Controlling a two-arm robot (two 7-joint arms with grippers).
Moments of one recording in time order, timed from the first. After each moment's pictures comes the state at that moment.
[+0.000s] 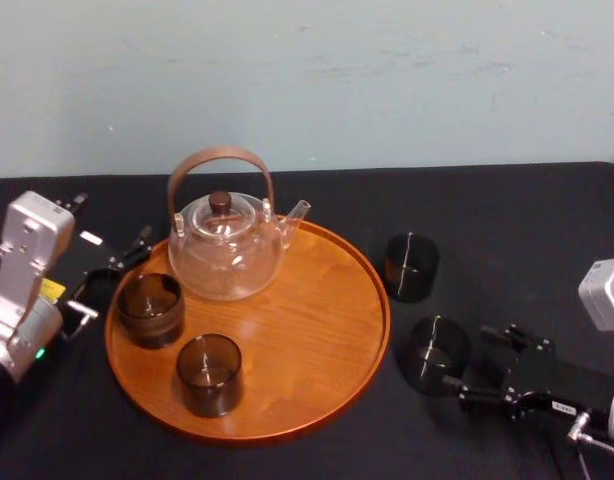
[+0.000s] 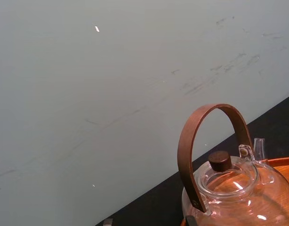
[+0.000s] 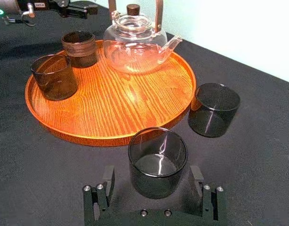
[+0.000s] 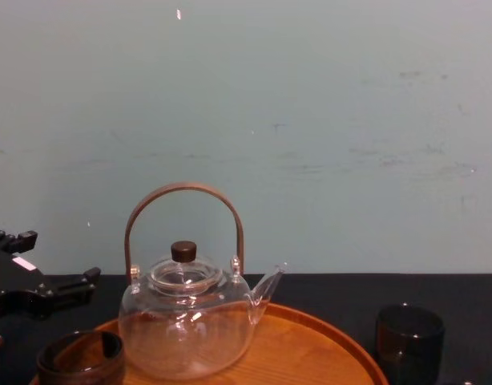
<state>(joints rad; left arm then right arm) -0.20 0.60 0.45 -1.41 -0.25 -0.12 0.03 -0.11 0.76 -0.27 -1.73 0.46 0.16 0.51</state>
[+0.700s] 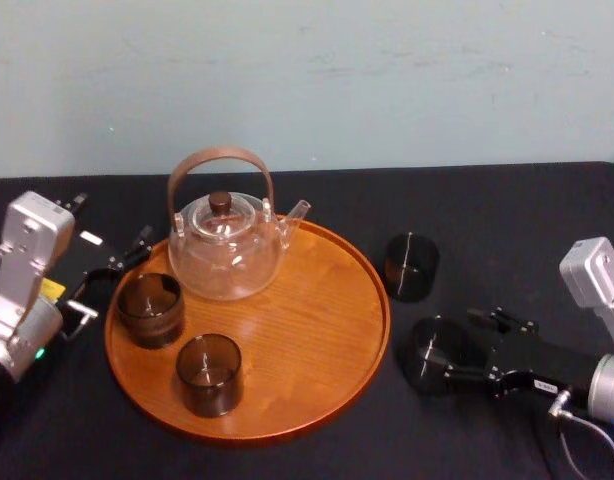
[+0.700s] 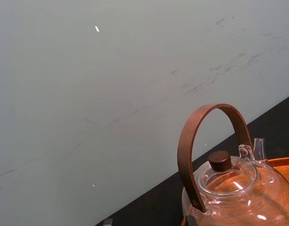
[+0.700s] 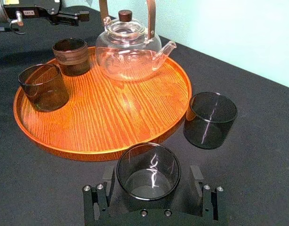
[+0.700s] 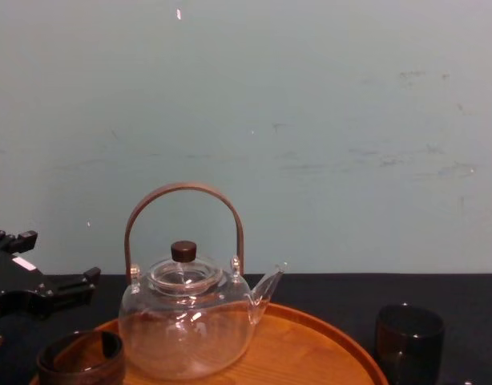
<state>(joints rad) -0.20 0.60 0.45 -1.41 -0.25 -0.12 0.03 -0.02 0.72 -0.32 -1.67 0.46 0.18 0.51</state>
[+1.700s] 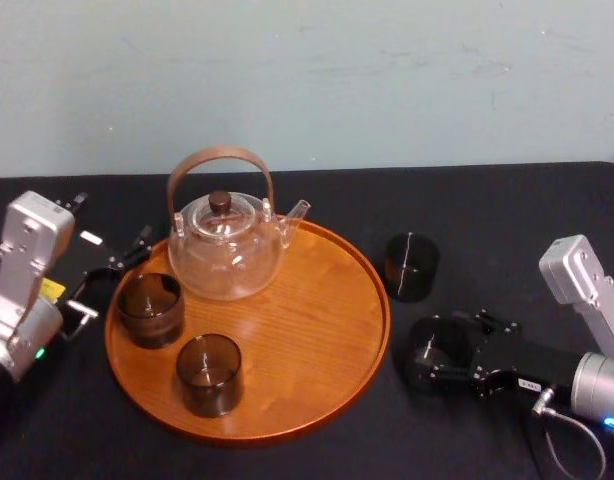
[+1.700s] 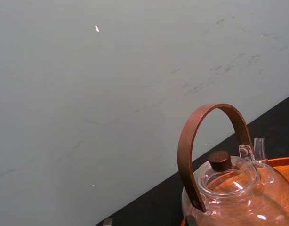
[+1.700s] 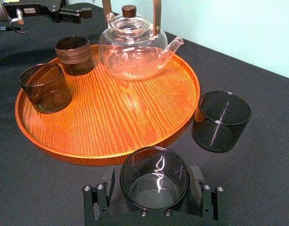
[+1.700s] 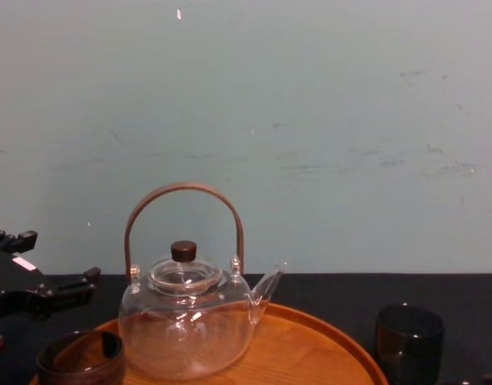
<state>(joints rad) -0.20 0.60 0.45 -1.41 -0.25 -0.12 0.03 0.03 0.71 -0.37 -1.64 0.47 0.20 0.51</state>
